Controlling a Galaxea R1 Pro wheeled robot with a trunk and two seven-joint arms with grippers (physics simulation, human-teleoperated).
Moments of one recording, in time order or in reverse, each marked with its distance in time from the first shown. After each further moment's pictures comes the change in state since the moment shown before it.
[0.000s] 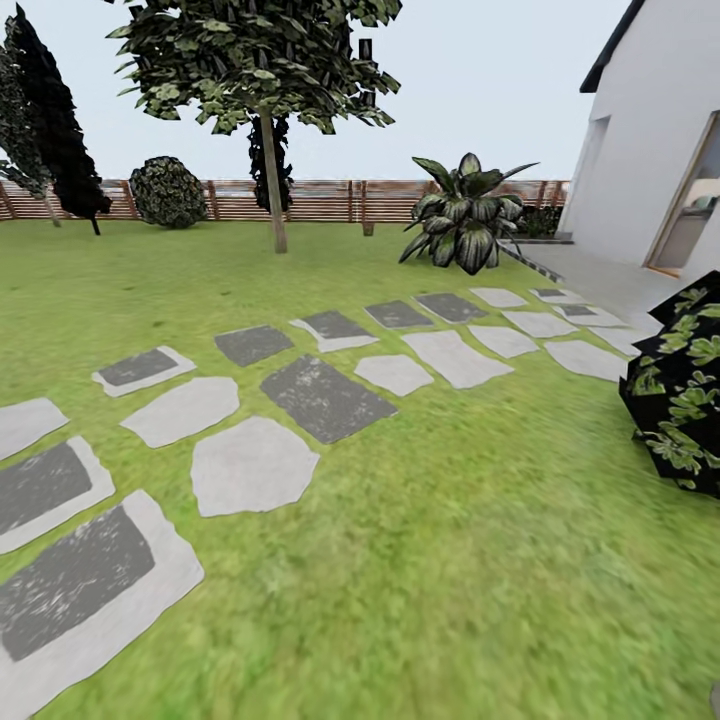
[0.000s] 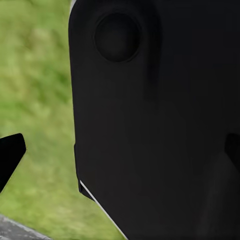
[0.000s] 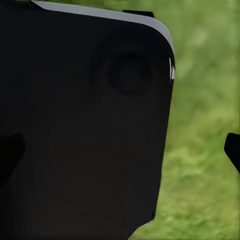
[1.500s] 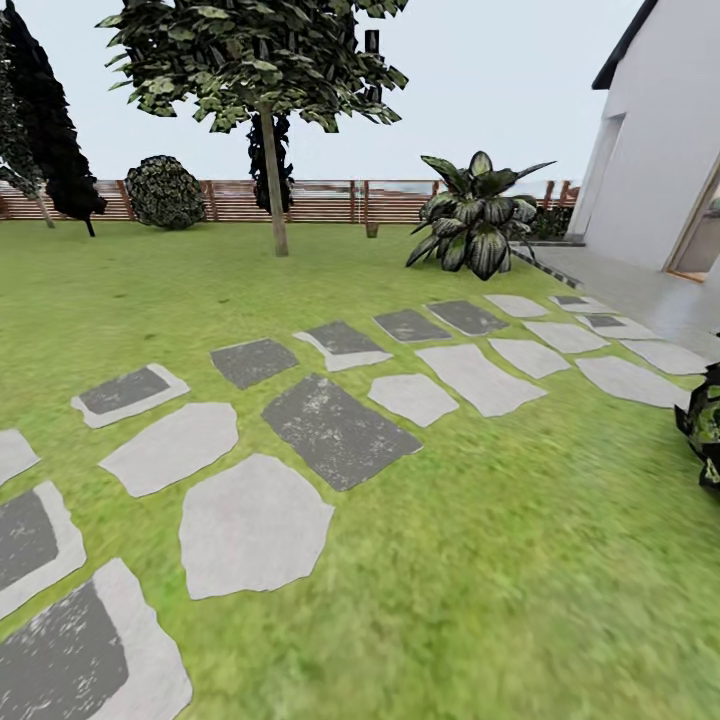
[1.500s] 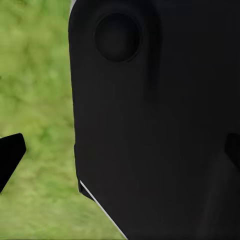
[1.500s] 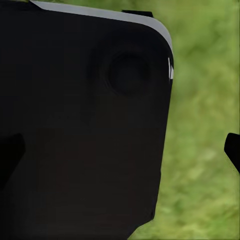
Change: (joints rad) left arm 0.000 0.000 0.000 0.000 0.000 0.000 0.000; right arm 0.000 0.000 -0.001 0.000 0.000 0.000 -0.003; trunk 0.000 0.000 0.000
